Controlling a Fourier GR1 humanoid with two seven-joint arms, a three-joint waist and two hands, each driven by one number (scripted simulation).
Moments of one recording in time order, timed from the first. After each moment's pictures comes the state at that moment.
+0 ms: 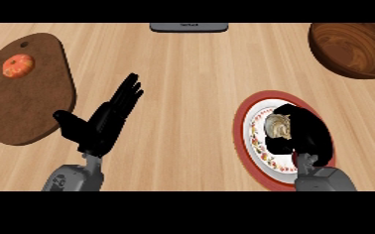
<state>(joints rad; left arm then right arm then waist) -0.14 0.16 -0.22 -1.56 0.28 0.03 0.14 -0.12 -0.18 0.20 -1.67 0.86 0.15 0.89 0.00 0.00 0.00</state>
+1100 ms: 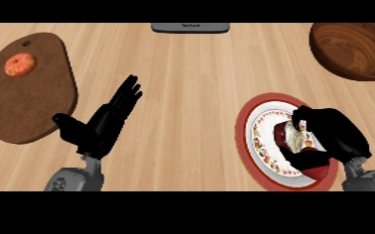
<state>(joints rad) -0.12 0.12 -0.18 -1.56 0.23 -0.02 0.14 -0.10 -0.55 0.25 -1.61 0.86 0.25 0.15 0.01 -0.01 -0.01</state>
